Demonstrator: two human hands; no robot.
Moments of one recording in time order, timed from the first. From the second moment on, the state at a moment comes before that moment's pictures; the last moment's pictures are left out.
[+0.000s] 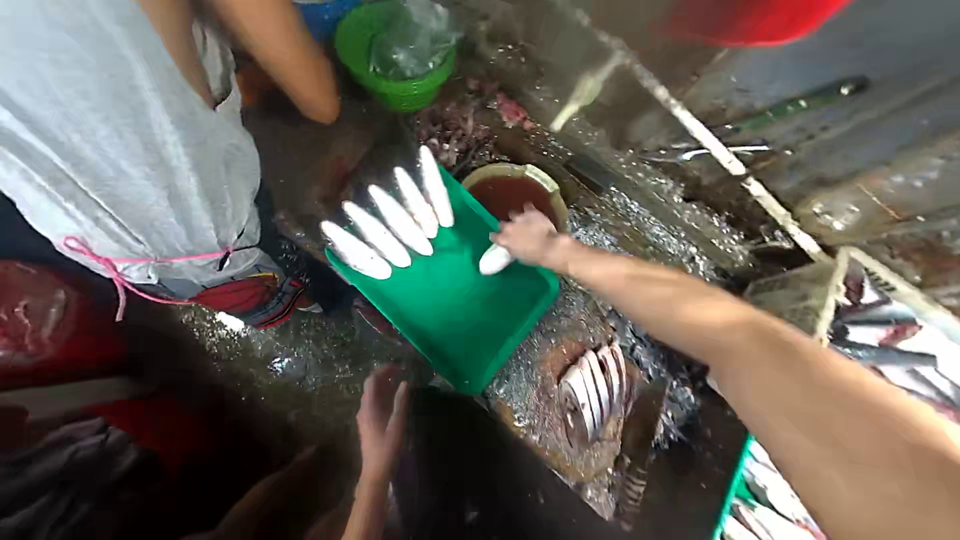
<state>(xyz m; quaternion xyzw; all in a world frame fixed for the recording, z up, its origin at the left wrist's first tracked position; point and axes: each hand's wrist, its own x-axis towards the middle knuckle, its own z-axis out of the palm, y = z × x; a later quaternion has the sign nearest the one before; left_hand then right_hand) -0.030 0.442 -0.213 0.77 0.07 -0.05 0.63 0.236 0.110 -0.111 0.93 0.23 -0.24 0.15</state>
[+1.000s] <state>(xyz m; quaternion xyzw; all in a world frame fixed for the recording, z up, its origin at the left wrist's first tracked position) 0.077 0.358 -0.255 0.81 0.20 -0.12 0.53 0.321 0.158 -0.198 0.99 -0.04 -0.06 -0.14</state>
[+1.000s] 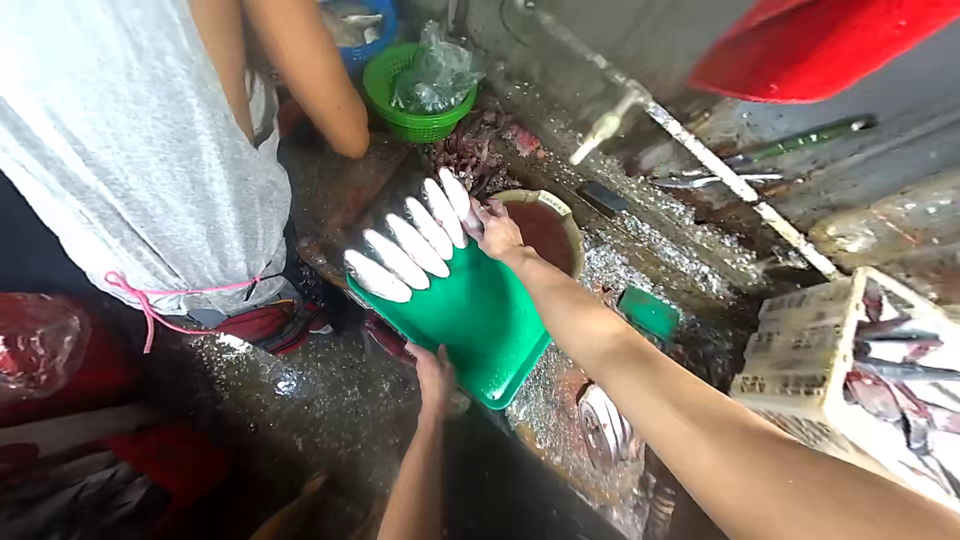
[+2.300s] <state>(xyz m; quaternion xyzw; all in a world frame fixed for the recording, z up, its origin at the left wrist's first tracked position) -0.063 0.194 -0.254 0.76 -0.60 -0.07 0.24 -0.224 0.050 -0.181 0.86 -0.37 -0.21 -0.29</state>
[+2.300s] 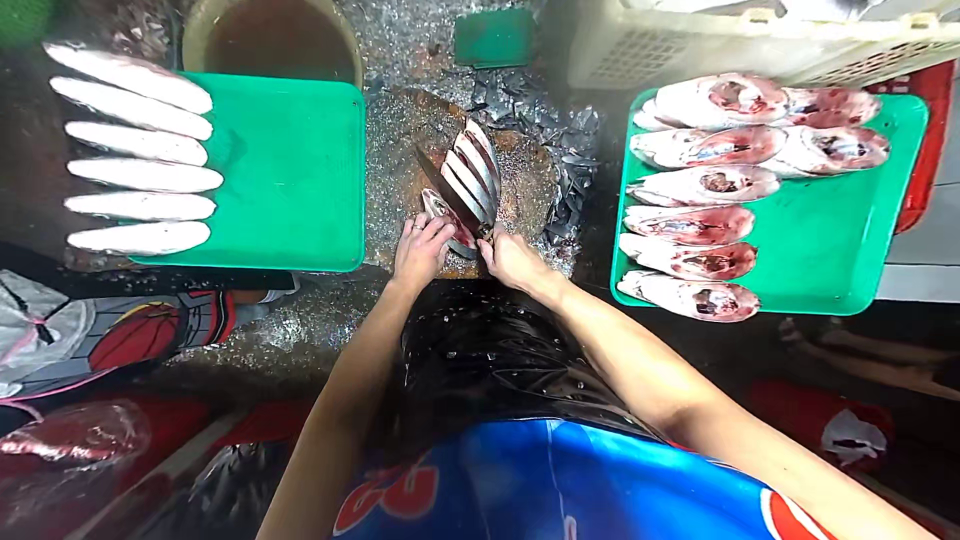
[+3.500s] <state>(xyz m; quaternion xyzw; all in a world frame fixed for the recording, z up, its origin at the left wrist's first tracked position) -0.038 0.163 -0.219 0.71 -0.66 -0.16 0.19 -0.304 0.083 -0.145 0.83 -0.45 -0.05 -0.33</state>
